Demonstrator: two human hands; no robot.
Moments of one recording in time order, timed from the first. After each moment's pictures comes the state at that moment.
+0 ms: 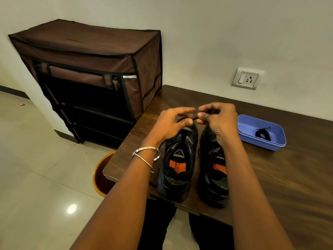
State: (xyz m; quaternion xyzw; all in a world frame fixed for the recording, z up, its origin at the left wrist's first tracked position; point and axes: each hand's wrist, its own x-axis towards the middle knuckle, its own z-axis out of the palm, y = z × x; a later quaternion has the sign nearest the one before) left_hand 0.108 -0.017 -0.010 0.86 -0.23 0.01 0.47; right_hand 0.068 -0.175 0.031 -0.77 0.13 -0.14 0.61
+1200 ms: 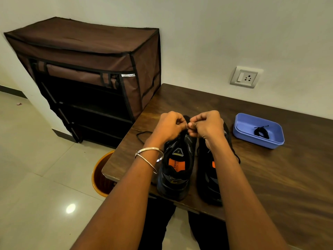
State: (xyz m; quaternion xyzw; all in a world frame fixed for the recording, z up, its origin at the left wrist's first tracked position) left_hand 0.101 -0.026 -0.011 0.91 -0.13 -0.02 0.39; right_hand 0.072 -0.155 0.013 -0.80 0.21 -0.05 0.55
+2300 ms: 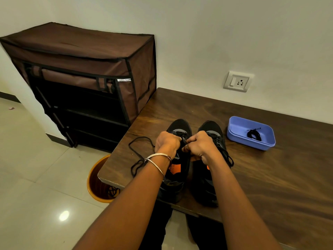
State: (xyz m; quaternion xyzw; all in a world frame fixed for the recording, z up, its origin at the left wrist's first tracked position) left_hand 0.096 -0.065 -0.053 0.83 0.24 -0.10 0.50; right_hand 0.051 -0.163 -0.014 -0.86 0.19 0.11 0.45
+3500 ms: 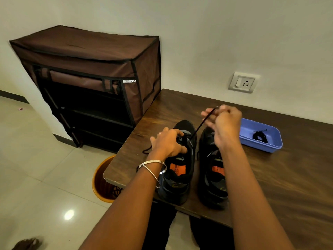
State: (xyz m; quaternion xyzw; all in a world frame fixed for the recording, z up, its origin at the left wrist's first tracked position) left_hand 0.077 -0.027 -0.026 0.96 -0.06 -0.10 0.26; right_hand 0.075 -0.177 0.026 -0.59 0.23 -0.21 0.74
